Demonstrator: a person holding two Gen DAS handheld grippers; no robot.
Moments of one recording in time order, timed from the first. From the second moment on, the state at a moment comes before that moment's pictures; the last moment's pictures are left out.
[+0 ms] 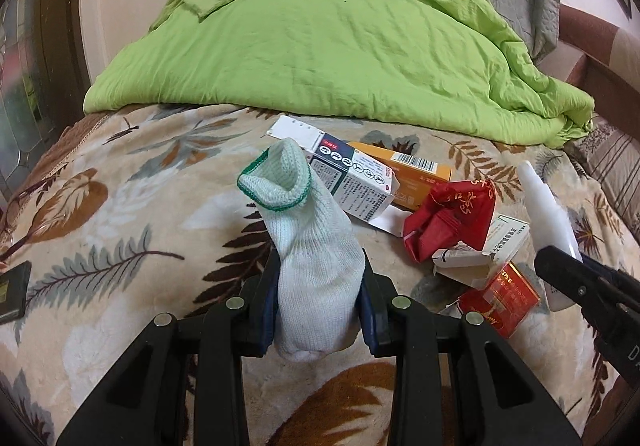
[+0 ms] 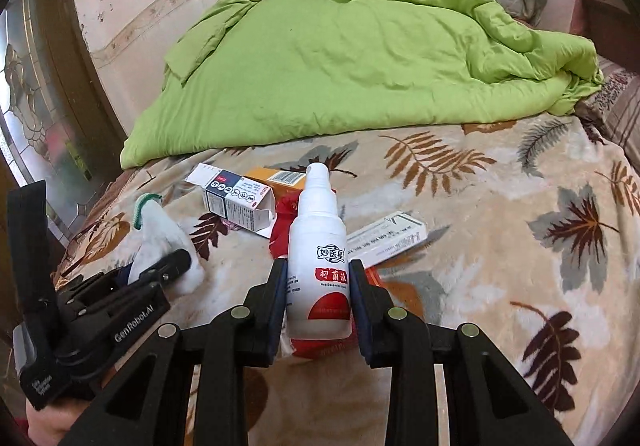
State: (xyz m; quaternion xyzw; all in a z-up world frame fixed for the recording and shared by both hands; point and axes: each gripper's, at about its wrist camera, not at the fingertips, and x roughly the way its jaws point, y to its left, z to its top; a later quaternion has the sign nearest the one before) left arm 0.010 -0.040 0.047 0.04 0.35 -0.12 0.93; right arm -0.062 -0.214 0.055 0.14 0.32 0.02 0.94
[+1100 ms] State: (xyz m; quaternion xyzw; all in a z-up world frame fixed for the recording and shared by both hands) left arm 0.001 -0.051 0.053 0.08 0.32 -0.11 0.94; right arm -0.060 -0.217 0.054 0.15 0.32 0.03 0.94
